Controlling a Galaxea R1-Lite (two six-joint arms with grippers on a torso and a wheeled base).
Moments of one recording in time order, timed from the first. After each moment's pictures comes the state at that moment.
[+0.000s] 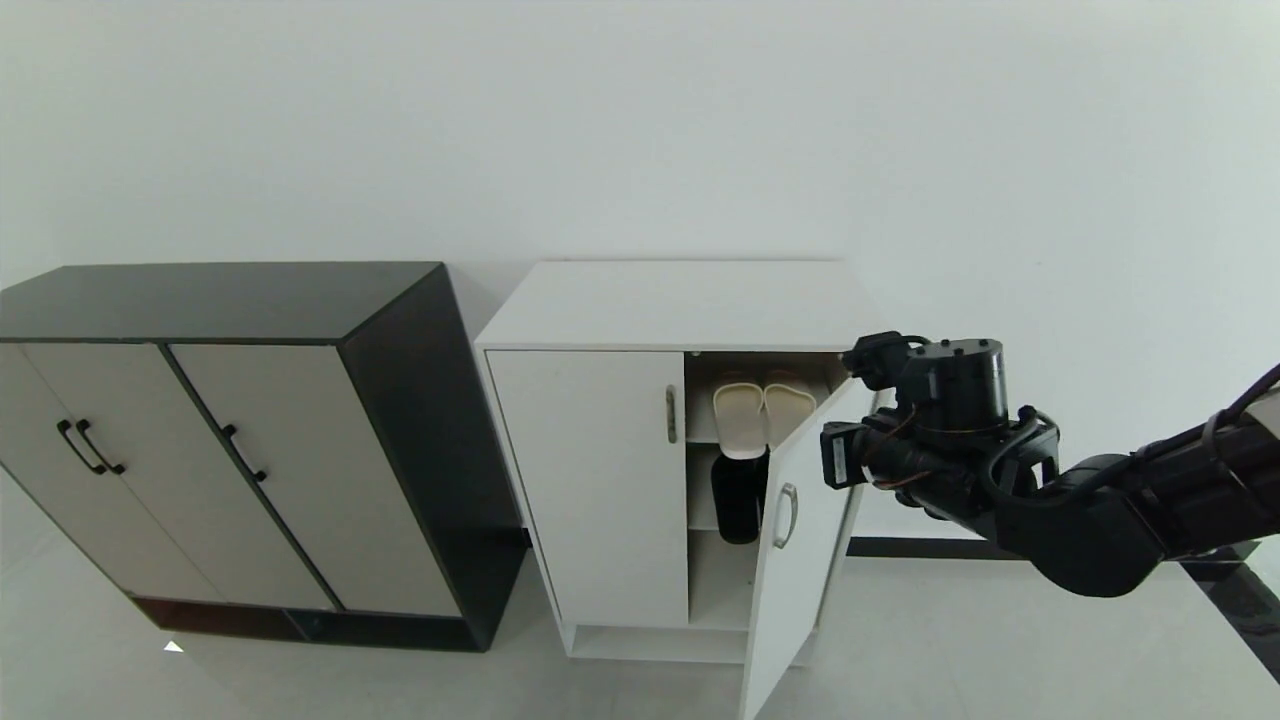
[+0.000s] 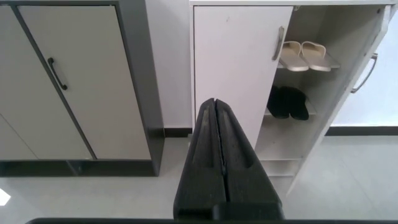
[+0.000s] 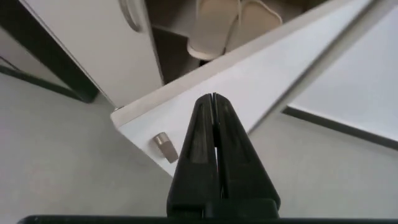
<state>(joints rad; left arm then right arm) 0.00 0.00 0.00 0.00 0.00 0.00 0.55 1.93 -0.97 -0.64 -0.24 0.06</state>
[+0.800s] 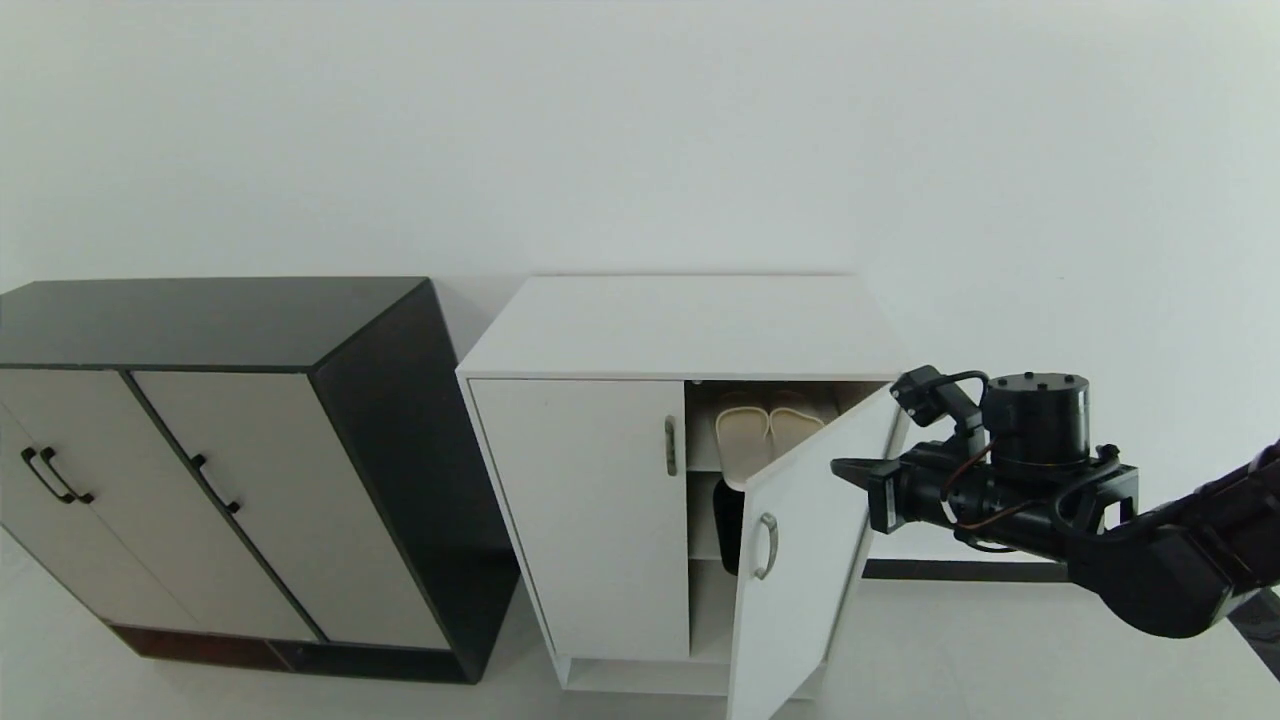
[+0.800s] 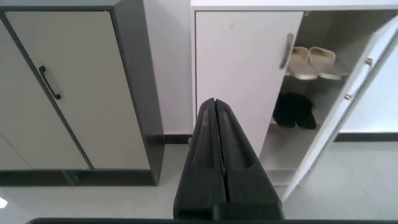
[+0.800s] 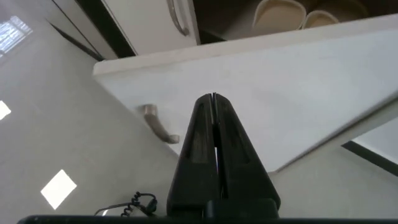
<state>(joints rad) 0.00 0.00 0.00 0.00 0.00 0.00 0.41 1.90 -0.75 -0.82 0.23 0.01</state>
